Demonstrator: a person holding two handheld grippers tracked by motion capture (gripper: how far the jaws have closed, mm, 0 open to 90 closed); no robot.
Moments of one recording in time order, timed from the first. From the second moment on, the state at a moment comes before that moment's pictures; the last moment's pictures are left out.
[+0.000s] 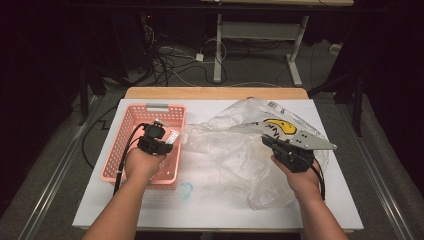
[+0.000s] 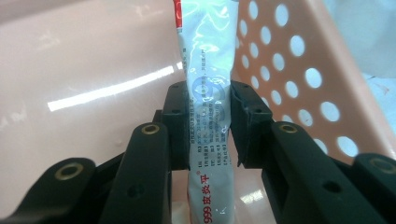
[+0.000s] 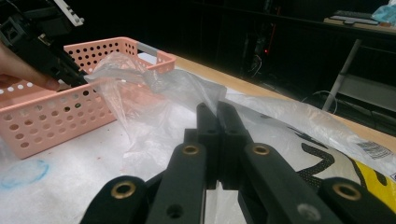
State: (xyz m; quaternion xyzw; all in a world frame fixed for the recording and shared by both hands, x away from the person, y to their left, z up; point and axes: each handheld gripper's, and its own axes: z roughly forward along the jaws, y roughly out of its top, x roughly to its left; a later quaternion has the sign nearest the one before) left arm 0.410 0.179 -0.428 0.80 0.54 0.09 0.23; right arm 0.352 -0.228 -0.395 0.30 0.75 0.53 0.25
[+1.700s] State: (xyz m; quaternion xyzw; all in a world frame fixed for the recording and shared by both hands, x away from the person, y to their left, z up) left arm 0.322 0.173 -0.384 0.76 0.42 0.16 0.46; right arm 0.348 -0.234 -0.389 0.30 0.74 0.54 0.26
